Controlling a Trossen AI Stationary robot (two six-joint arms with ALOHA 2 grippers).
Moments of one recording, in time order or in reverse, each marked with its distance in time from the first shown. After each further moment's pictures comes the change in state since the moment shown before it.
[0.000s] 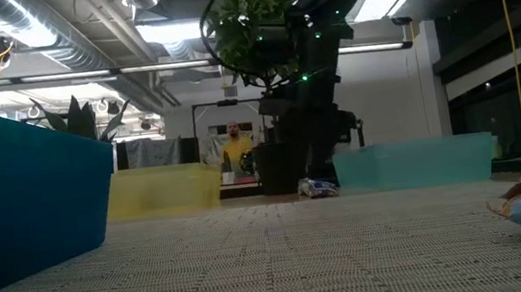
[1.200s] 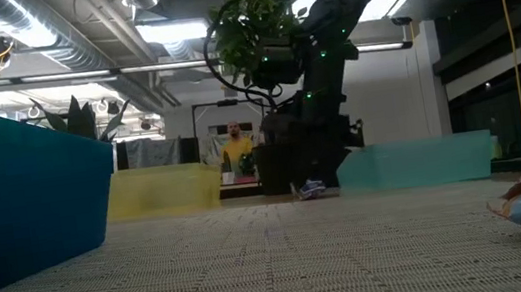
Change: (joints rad) left arm 0.000 0.000 0.000 0.007 0.000 -0.001; right arm -0.013 0.036 -0.076 0.100 -0.131 0.054
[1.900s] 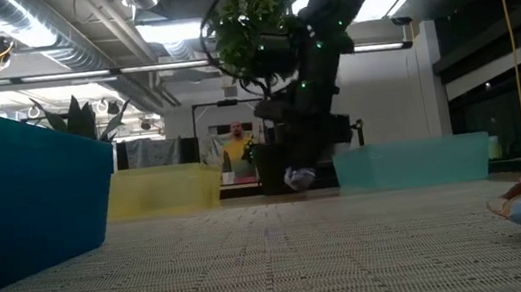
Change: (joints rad) left arm 0.000 0.000 0.000 0.000 0.000 0.012; right arm 0.002 -0.020 0.036 -0.001 -0.012 -0.049
